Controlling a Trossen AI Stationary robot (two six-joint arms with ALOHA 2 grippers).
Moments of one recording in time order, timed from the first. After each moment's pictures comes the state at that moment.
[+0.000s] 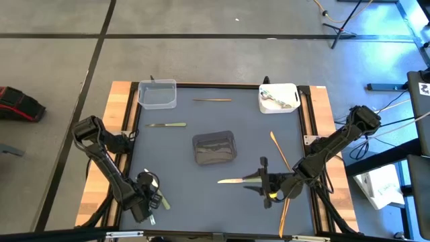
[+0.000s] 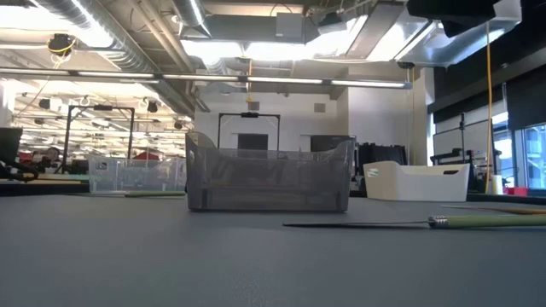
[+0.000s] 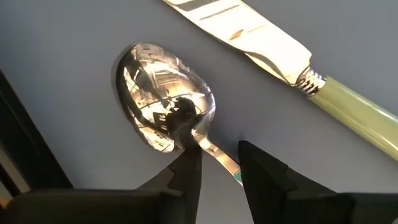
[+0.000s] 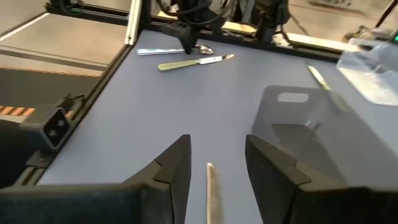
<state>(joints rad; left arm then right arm) -0.99 1.71 0.90 -0.86 -0.03 -2.21 0.73 1.37 0.72 0.18 0.63 0.16</state>
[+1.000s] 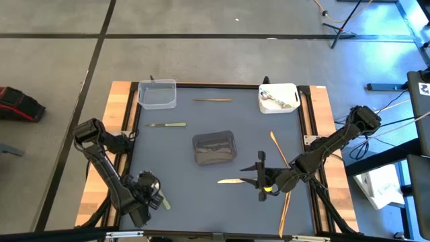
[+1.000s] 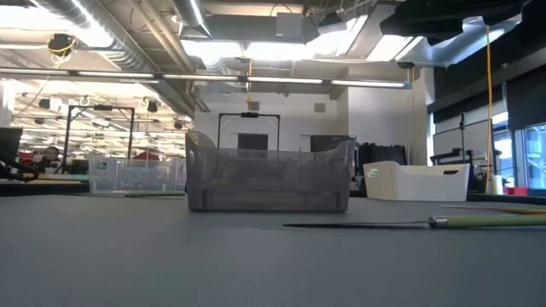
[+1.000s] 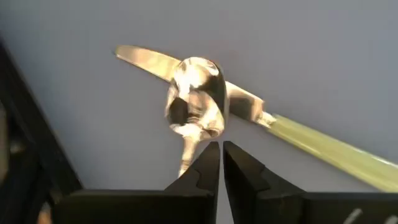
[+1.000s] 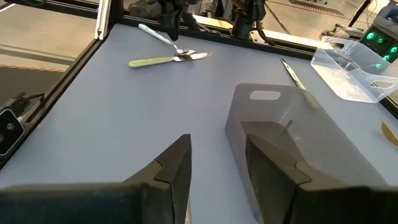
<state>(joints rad) -1.00 1.72 1.08 -1.12 -0.21 -2.11 0.66 1.37 0.72 0.18 0.64 0.13</state>
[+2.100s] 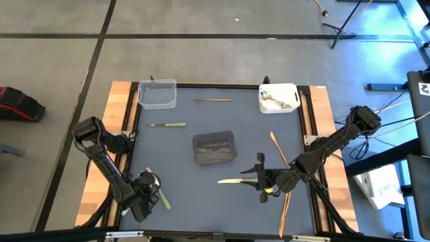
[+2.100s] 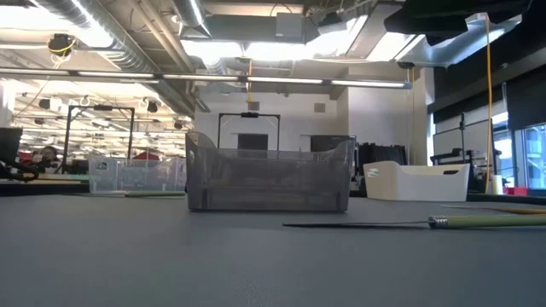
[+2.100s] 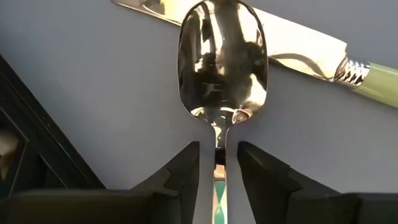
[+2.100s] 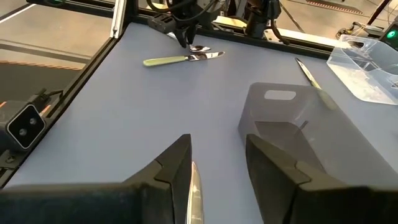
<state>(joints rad) -1.00 1.71 0.90 -0.92 -0.02 -1.98 0.66 1.37 0.72 0.18 0.58 0.13</state>
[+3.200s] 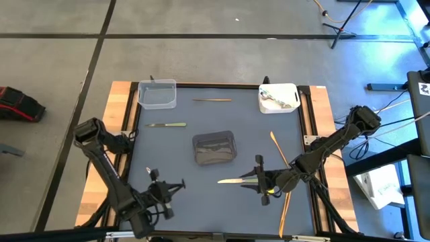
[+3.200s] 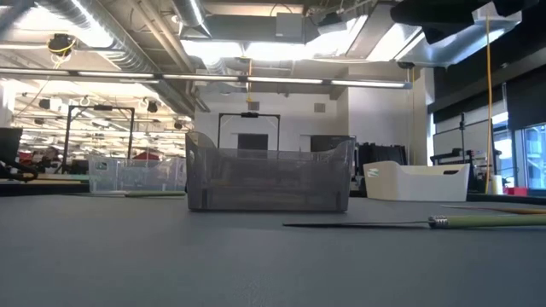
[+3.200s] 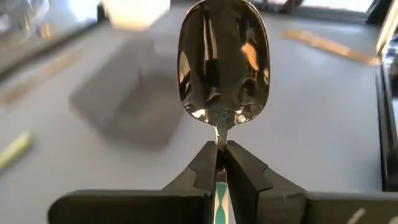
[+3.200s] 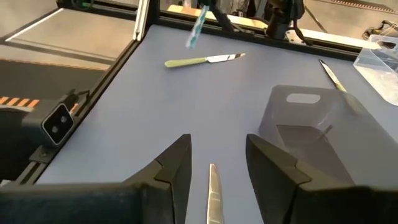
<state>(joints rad) -0.97 1.71 1.23 -0.88 -1.11 -1.30 0.66 1.37 0.72 0.20 0.50 0.13</state>
